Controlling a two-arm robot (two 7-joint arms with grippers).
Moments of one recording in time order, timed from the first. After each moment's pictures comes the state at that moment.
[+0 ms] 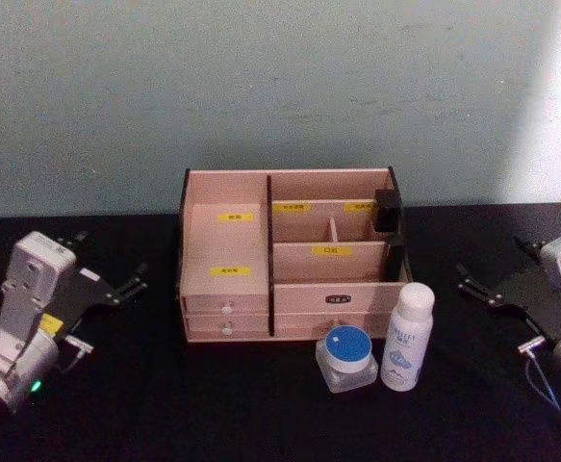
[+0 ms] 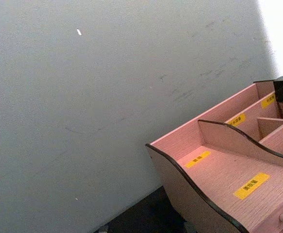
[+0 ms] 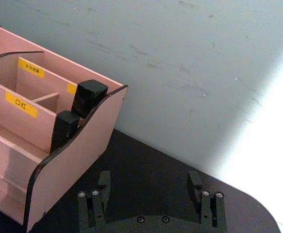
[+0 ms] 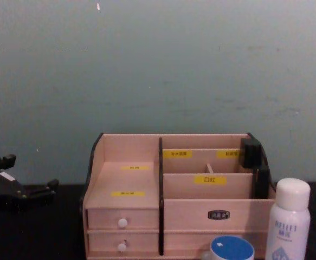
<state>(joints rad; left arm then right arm) -0.20 0.60 0.45 -1.41 -0.25 -0.12 0.03 0.20 0.60 -0.45 -1.41 0.25 -0.12 -0.03</state>
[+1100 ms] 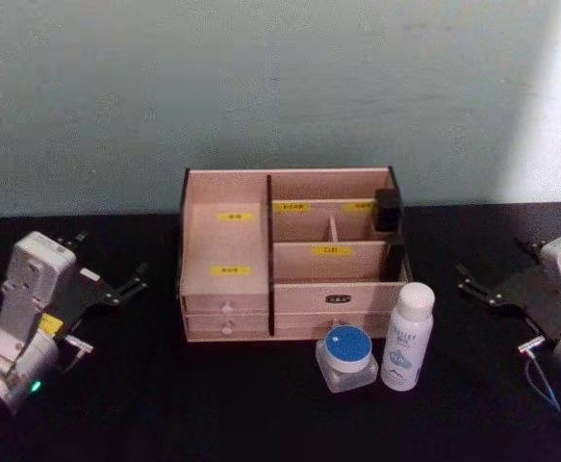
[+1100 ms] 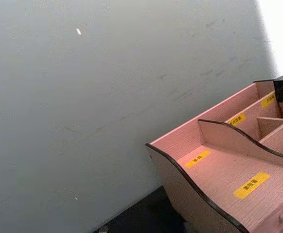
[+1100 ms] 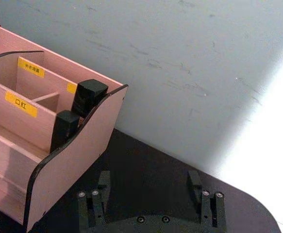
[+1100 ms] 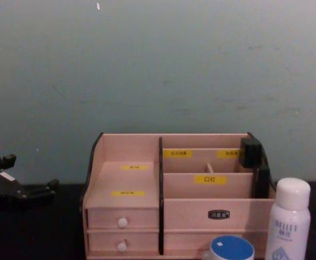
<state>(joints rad) -0.20 0.60 0.45 -1.41 -0.25 -0.12 0.03 0.20 0.60 -0.45 -1.41 0.25 -0.12 -0.03</state>
